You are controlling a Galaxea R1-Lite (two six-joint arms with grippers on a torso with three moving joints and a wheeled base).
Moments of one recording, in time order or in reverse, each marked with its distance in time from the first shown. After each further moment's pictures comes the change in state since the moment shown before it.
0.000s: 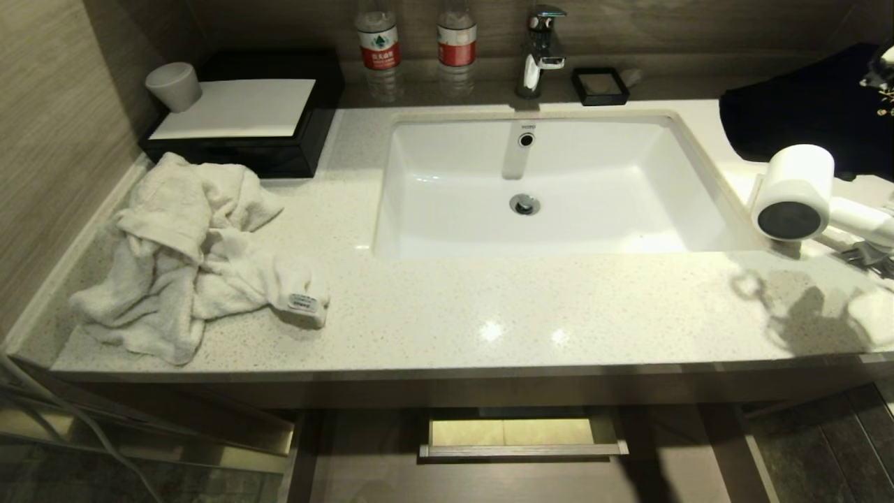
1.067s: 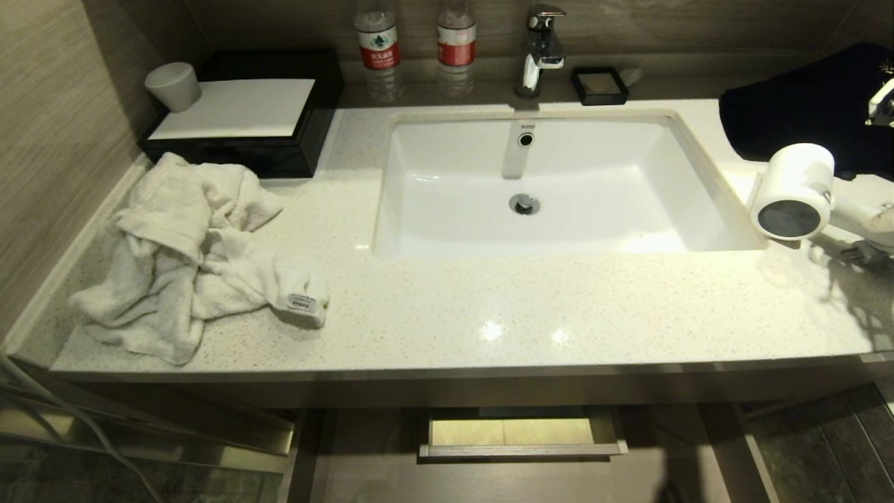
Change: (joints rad) left arm 0.000 0.000 0.000 -0.001 0.000 0.000; right arm -0.401 0.174 -0.049 -0.120 0.624 -0.502
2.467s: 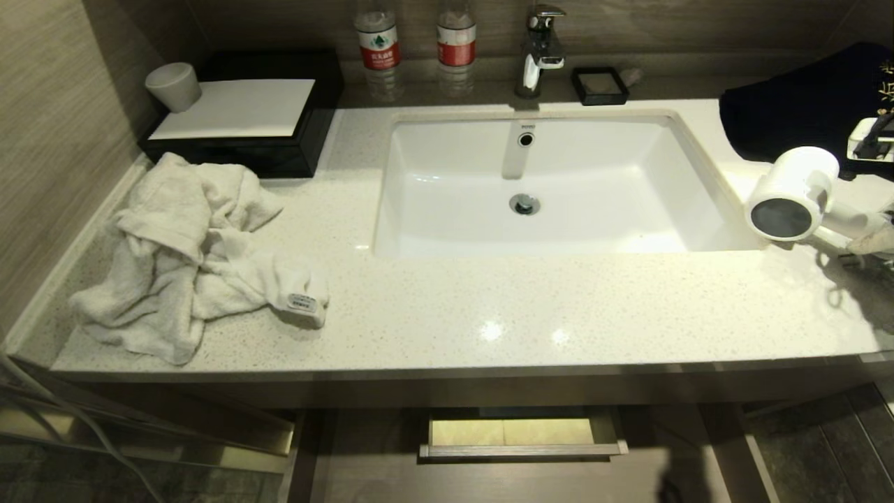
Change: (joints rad) left arm 0.000 0.000 0.000 0.000 0.000 0.000; right arm -0.034 0.053 0.011 0.118 0.185 -0.090
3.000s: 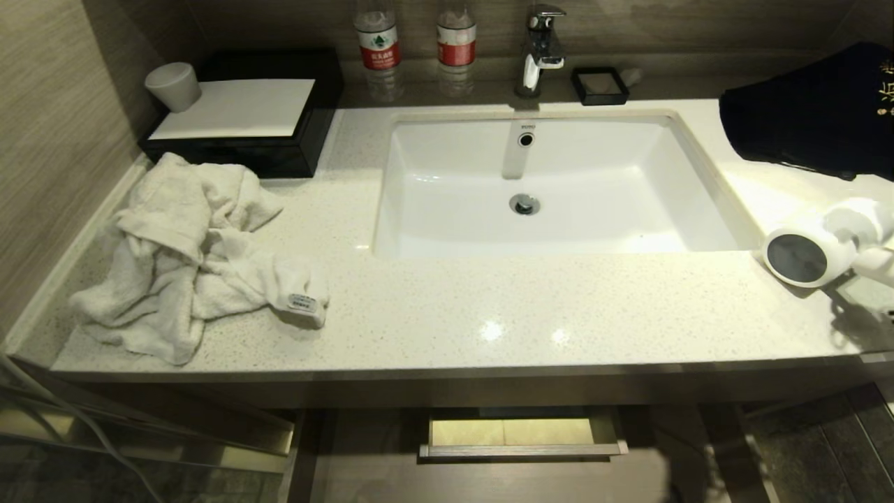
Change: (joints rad) left arm 0.000 0.000 0.000 0.000 0.000 0.000; right arm 0.002 -0.126 0.007 0.353 0.007 0.240
